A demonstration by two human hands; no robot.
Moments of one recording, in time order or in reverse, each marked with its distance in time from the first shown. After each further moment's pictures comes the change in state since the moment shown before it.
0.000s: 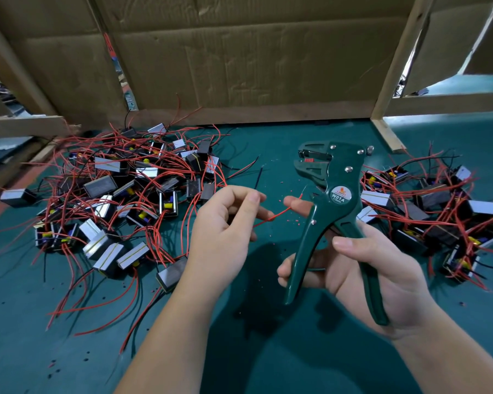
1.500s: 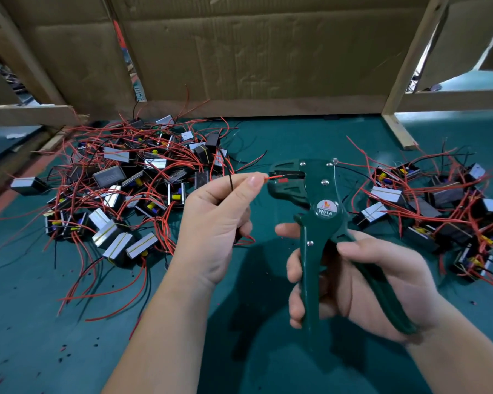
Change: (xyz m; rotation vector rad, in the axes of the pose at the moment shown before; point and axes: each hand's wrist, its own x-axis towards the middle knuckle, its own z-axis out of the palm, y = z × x) left_hand 0.005 0.006 -0.012 -0.370 0.011 -0.071; right_hand 0.001 -0.005 0.005 0.115 -0.100 0.354
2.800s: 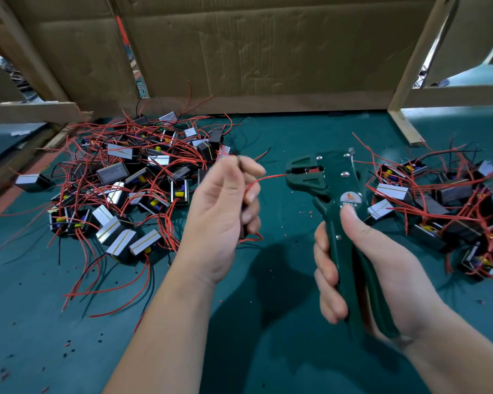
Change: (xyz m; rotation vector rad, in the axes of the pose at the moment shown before) left_hand 0.001 -0.003 -0.002 -0.047 -0.178 0.100; right_hand -0.001 0.011 0.004 -0.185 0.231 -0.088
